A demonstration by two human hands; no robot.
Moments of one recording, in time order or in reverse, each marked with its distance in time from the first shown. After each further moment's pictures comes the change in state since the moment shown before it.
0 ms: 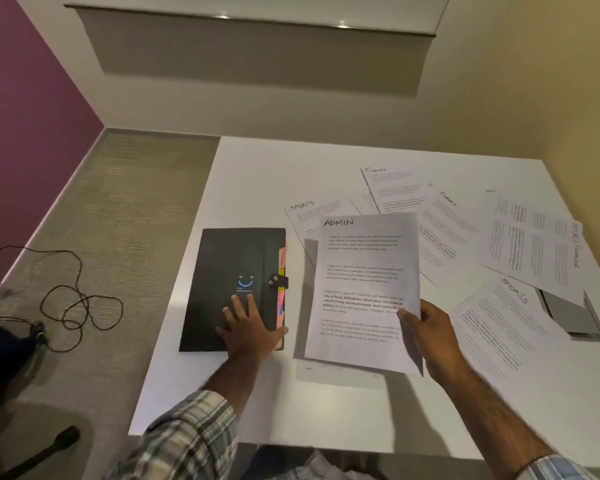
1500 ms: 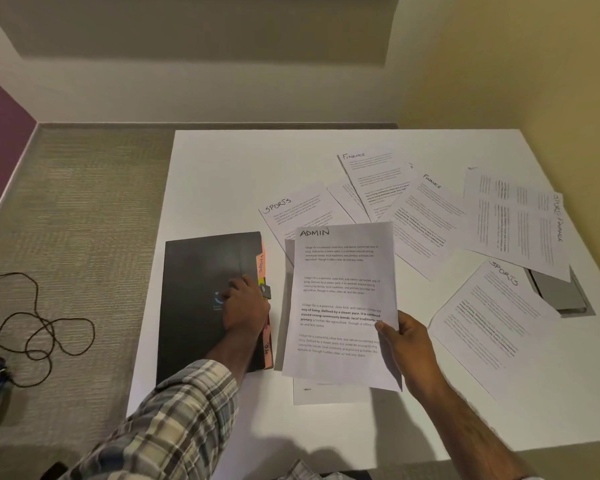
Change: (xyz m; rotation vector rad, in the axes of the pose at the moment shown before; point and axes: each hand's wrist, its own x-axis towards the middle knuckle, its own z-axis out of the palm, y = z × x) left_hand 0.099 0.053 -0.021 0.379 0.130 0.187; right_hand 0.016 0.004 0.043 0.113 0.030 0.135
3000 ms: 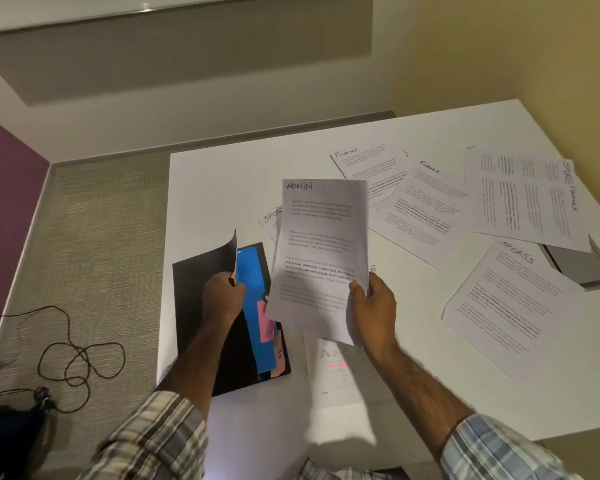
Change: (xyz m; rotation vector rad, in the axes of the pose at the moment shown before) left_hand 0.018 -0.045 -0.071 -0.741 0.039 -0.108; right_hand 0.013 -0.044 0.068 0.086 0.182 -0.198
